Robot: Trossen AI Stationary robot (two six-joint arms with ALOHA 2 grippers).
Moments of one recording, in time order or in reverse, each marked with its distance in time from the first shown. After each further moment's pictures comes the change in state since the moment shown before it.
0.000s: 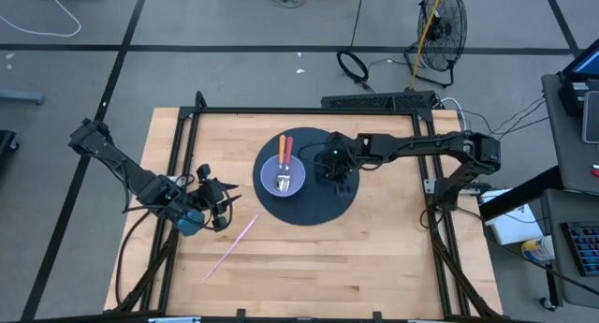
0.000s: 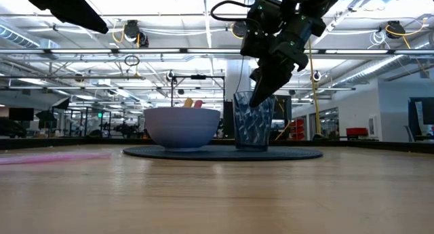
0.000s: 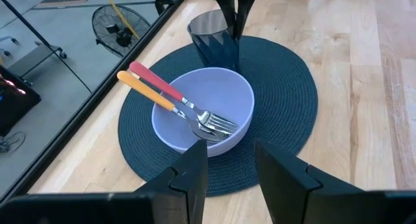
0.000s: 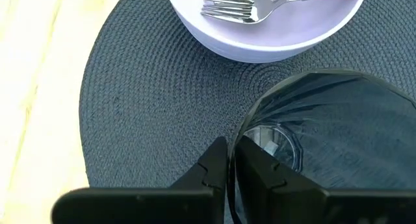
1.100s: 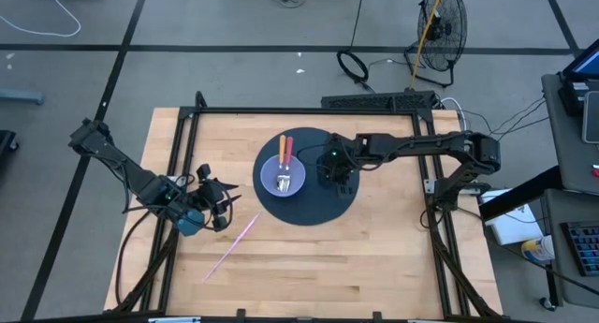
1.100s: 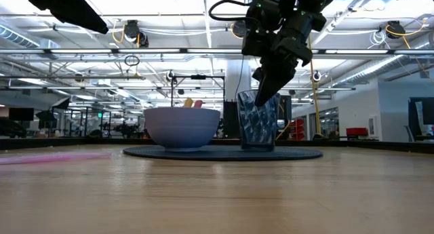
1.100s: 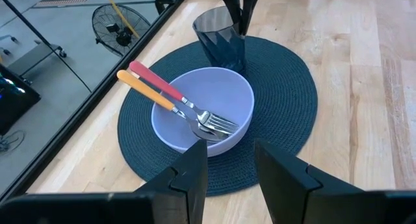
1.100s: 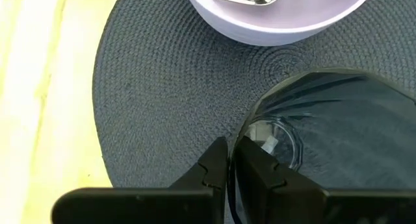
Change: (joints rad) left arm 0.000 0.001 0.000 0.000 0.001 -0.007; right arm 0.015 0.001 0.042 -0.091 0.003 0.025
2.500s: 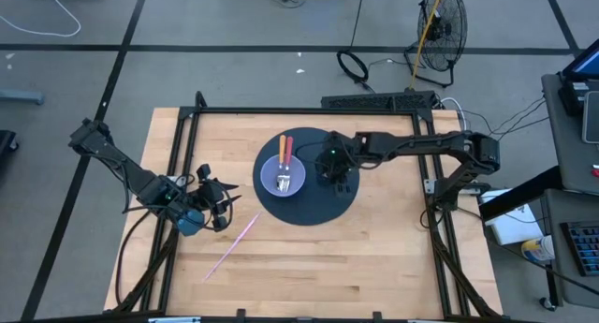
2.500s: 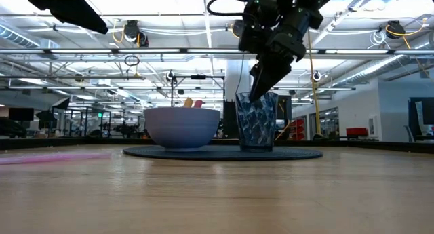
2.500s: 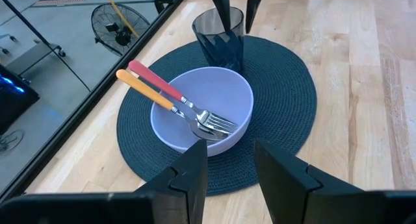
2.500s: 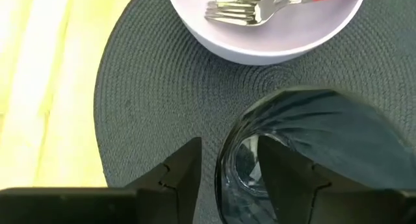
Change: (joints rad) left arm 0.000 0.000 0.000 0.000 0.002 -0.003; right arm 0.000 0.002 0.026 0.016 -0.002 0.024
